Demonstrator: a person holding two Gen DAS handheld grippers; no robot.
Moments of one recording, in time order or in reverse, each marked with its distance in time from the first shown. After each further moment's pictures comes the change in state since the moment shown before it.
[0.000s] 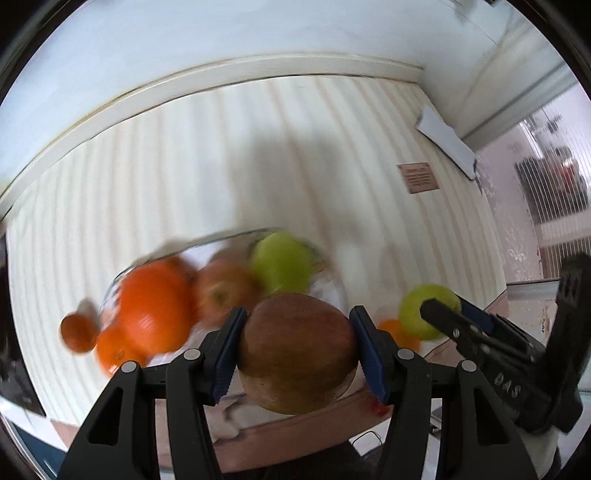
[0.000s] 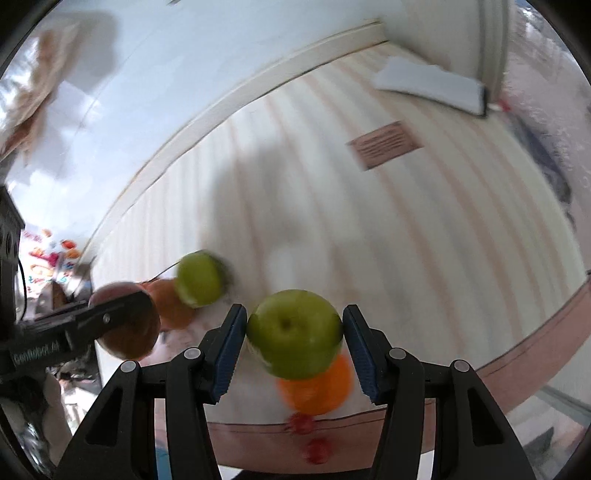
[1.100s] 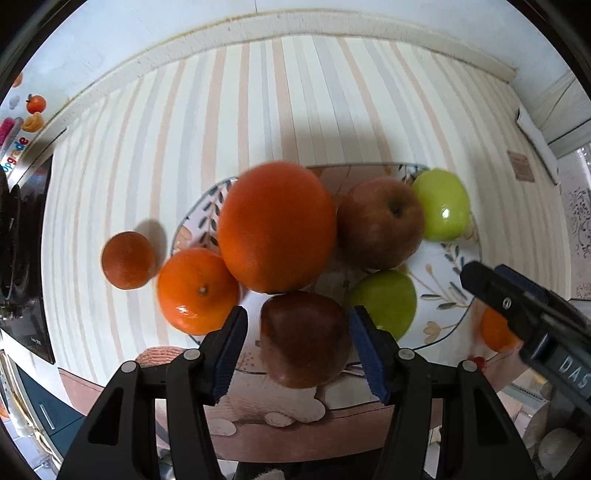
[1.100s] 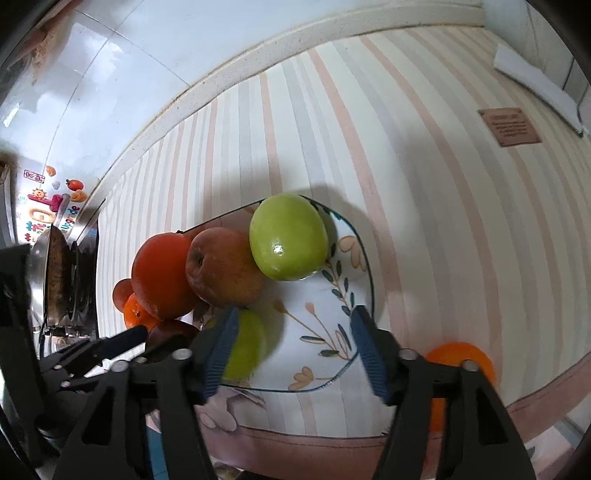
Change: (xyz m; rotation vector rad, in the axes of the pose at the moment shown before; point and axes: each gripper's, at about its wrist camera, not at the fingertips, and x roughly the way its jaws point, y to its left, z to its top) left arm 0.047 0.071 -0.044 -0.149 0.044 0.176; right arm 0.069 0.086 -0.013 -0.152 0.111 -0.037
